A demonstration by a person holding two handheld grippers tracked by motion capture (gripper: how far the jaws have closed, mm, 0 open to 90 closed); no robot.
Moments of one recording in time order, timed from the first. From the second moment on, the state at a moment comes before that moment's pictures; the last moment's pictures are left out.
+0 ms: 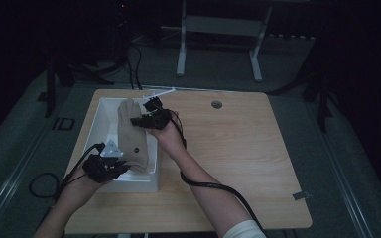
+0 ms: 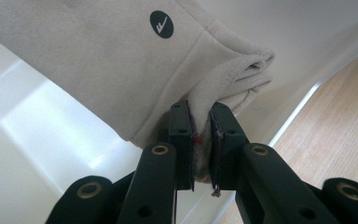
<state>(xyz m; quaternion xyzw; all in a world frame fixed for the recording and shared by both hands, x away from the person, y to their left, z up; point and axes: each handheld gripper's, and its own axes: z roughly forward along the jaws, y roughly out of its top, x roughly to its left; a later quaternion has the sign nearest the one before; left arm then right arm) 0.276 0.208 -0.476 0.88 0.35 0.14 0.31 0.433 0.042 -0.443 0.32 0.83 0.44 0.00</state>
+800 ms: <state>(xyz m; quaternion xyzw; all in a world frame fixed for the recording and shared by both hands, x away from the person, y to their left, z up) 0.288 0.206 -0.496 0.84 0.41 0.14 0.32 0.436 0.042 -0.441 0.32 0.85 0.41 0.02</state>
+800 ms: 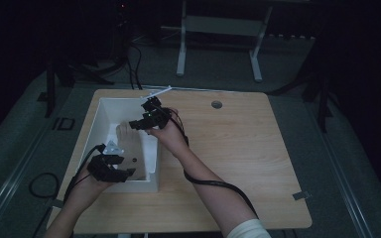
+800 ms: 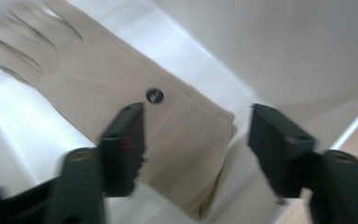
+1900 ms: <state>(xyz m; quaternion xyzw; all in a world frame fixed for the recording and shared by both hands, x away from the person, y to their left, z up) 0.267 0.111 -0.419 0.79 0.34 0.14 0.50 0.407 -0.088 -0.416 0.30 0.84 0.45 0.06</state>
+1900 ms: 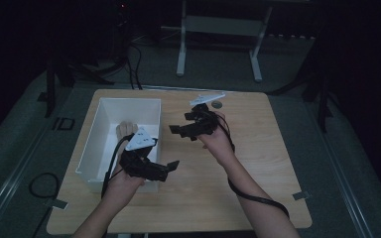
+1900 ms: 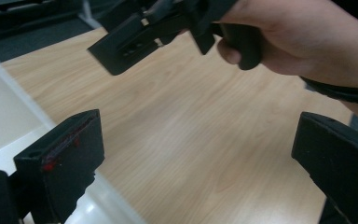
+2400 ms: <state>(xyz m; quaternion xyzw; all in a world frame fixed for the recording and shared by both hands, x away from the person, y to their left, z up) 0.260 0.062 -0.430 0.81 0.28 0.12 0.49 0.393 -0.148 -0.435 0.31 0.84 0.44 0.07</state>
